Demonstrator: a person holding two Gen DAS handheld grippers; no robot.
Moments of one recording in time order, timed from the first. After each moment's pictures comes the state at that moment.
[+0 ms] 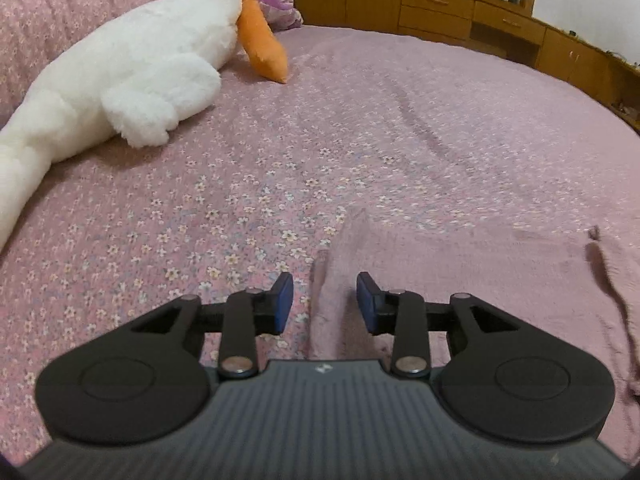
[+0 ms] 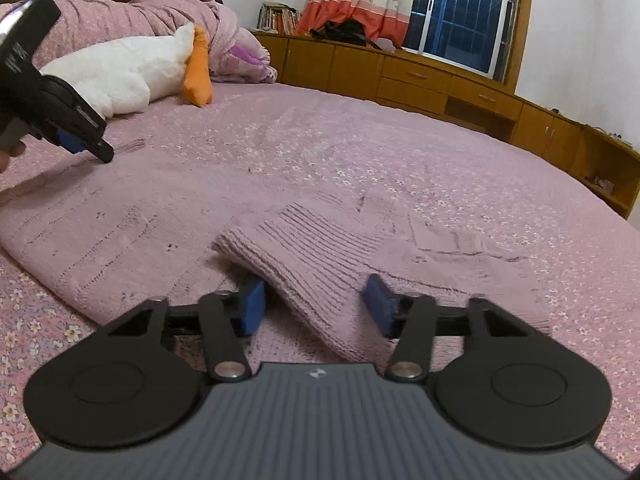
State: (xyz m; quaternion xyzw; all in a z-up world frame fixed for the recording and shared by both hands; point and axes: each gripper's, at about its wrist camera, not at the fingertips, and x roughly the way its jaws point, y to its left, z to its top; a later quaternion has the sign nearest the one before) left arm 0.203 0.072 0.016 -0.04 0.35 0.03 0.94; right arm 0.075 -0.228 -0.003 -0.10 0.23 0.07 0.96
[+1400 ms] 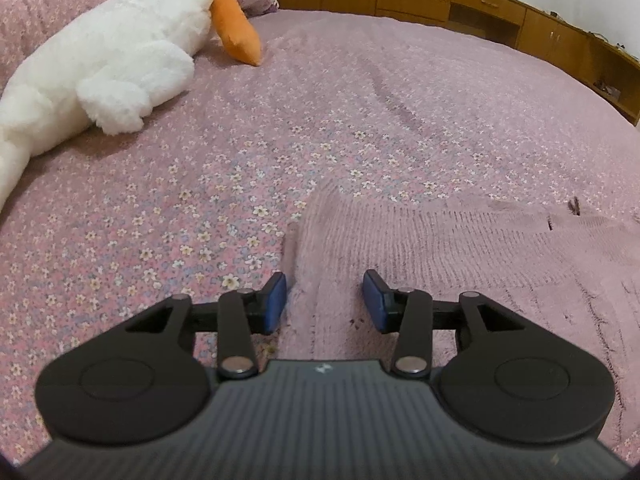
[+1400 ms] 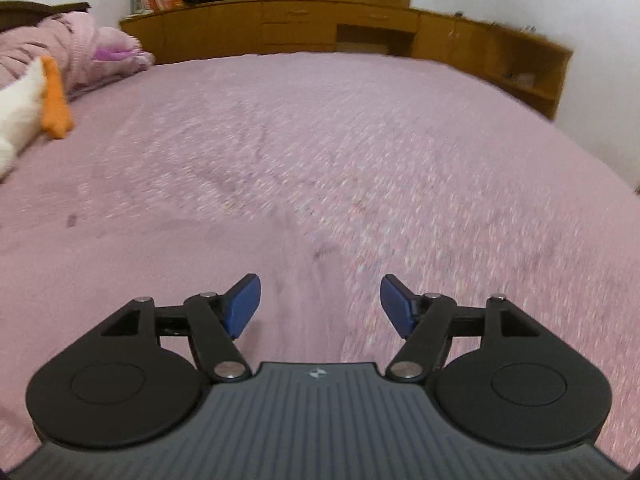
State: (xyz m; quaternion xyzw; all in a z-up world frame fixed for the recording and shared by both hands) left arm 0.203 0.061 0.007 -0.03 0.38 0.01 0.93; right arm 0.135 -0.392 0.052 0.03 0.33 -0.05 0.94
